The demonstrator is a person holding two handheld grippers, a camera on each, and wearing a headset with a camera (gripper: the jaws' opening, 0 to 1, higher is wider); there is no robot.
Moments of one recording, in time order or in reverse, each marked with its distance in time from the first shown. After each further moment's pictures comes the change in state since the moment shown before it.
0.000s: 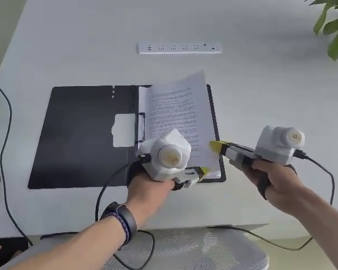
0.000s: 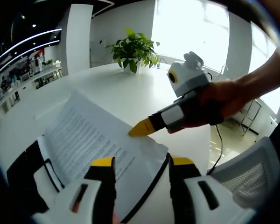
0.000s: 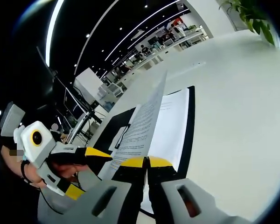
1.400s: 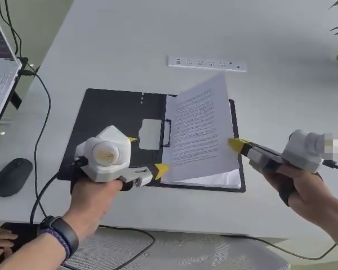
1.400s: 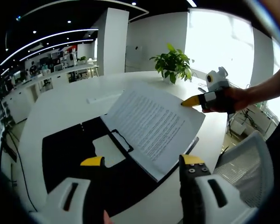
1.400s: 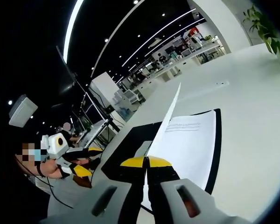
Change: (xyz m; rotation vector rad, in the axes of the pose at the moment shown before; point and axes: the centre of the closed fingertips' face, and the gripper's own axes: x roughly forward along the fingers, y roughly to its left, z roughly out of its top) left arm -0.151 0.099 -0.044 -0.167 -0.089 0.260; right arm -0.004 0.069 0.037 -0.089 -0.085 0.142
